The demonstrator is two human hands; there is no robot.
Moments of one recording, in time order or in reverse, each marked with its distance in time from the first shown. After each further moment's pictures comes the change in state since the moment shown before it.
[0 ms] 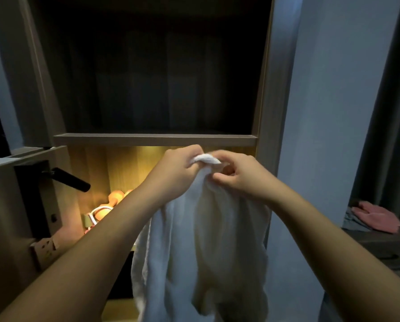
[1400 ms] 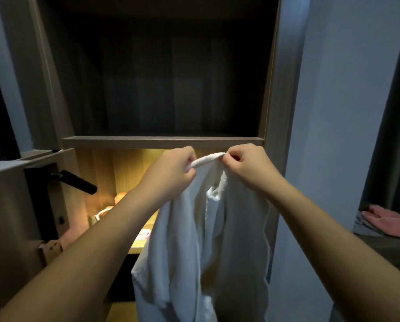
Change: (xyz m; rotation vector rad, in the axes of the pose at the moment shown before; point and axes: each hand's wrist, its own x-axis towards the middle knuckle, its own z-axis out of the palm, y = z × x) left_hand 0.003 -0.017 -0.007 0.242 0.012 -0.066; right_hand 0.029 0.008 0.004 -0.089 0.220 0.075
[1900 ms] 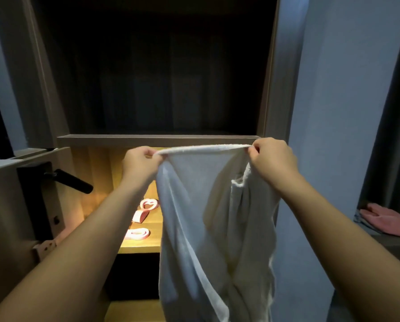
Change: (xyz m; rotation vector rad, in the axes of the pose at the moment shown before) left_hand 0.009 -0.041 0.007 -0.461 0.237 -0.587; right_hand 0.016 0.040 -0.017 -0.375 0.187 0.281
